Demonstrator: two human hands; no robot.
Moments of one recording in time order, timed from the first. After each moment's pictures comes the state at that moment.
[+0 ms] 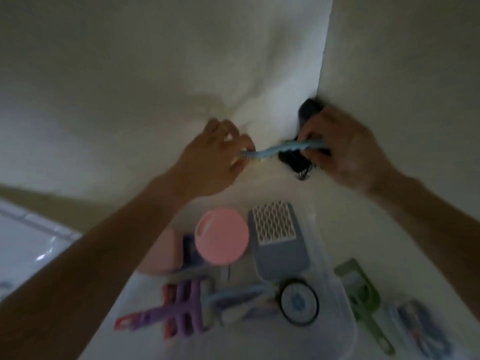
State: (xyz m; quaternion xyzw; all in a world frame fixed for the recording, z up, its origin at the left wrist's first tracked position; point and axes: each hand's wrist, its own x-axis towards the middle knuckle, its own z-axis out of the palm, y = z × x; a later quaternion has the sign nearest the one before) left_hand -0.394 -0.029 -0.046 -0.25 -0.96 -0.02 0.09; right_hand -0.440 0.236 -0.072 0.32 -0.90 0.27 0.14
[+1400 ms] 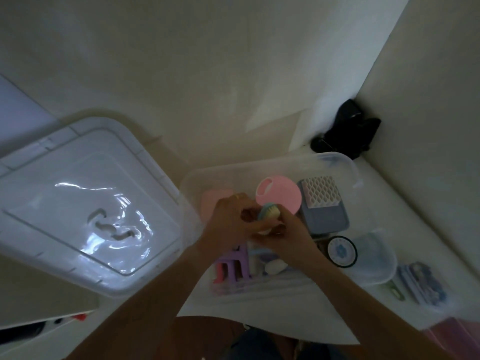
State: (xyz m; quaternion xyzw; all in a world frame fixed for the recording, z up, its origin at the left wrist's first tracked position) left_hand -0.184 -0.110 -0.080 -0.01 -0.91 -0.42 -0.01; right_hand -0.199 0.056 -0.132 0.10 -0.75 0.61 -0.22
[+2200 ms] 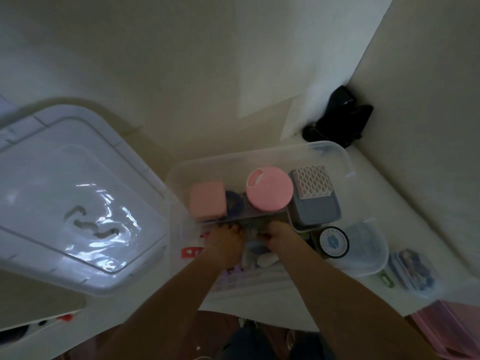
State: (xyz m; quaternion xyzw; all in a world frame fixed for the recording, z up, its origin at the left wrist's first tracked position) left_hand -0.165 -0.107 -0.204 -0.15 -0.96 0.03 -0.22; right_hand -0.233 0.030 -0.243 -0.45 -0.50 0.68 -0.29
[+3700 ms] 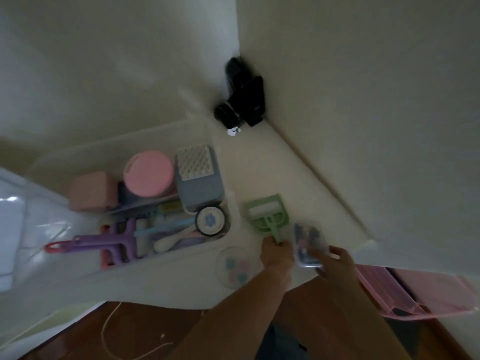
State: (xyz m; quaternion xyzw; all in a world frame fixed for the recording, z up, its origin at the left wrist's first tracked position) left_hand -0.166 0.317 -0.246 0.47 -0.65 -0.56 -0.21; right_hand -0.149 0.447 -0.260 -0.42 -0.69 0.56 -0.17
